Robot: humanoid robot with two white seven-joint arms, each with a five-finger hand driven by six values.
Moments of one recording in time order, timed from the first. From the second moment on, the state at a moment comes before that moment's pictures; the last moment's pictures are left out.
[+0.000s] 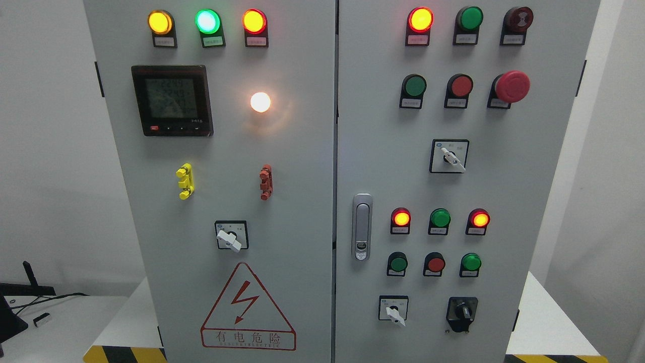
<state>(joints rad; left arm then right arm) -0.04 -0.09 0.10 0.08 0.00 -0.16 0.06 0.35 0.07 -0.15 -1.67 0.11 -0.51 -0.27</state>
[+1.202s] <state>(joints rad) -0.04 -0.09 0.10 0.08 0.00 -0.16 0.06 0.05 0.07 -0.12 -1.69 0.21 -0.16 -0.30</state>
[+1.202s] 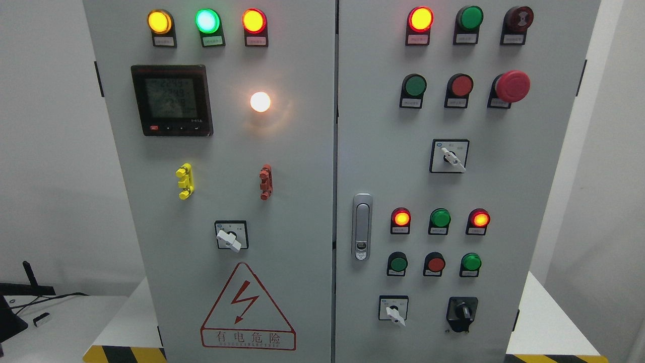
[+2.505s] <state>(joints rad) -0.04 -0.09 0.10 0.08 0.00 -0.16 0.06 -0.09 0.08 -0.07 -1.63 0.21 -0.07 -0.30</state>
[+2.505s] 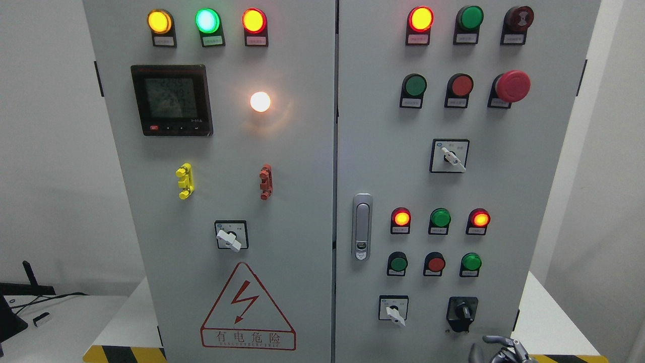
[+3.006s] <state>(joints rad) -0.04 -0.09 0.10 0.08 0.00 -0.16 0.06 -0.11 0.08 -0.06 -1.62 0.20 -0.07 -0.28</state>
